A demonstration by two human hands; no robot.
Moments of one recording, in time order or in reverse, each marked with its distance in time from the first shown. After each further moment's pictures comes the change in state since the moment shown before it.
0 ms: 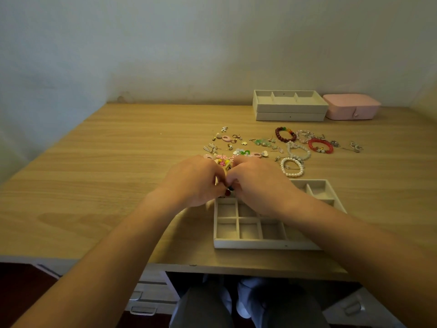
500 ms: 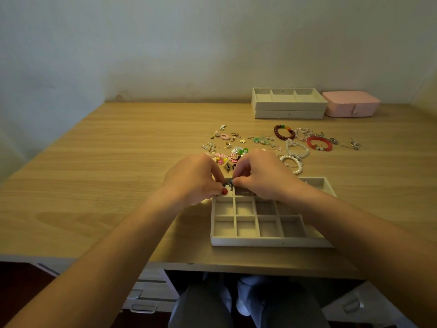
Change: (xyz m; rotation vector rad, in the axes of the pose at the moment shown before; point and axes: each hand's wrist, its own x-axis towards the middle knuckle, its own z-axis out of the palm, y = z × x) left_hand 0.002 0.004 0.004 -0.229 -0.026 -0.217; right_hand 0.013 0.028 0.005 0.308 -0.027 0.207
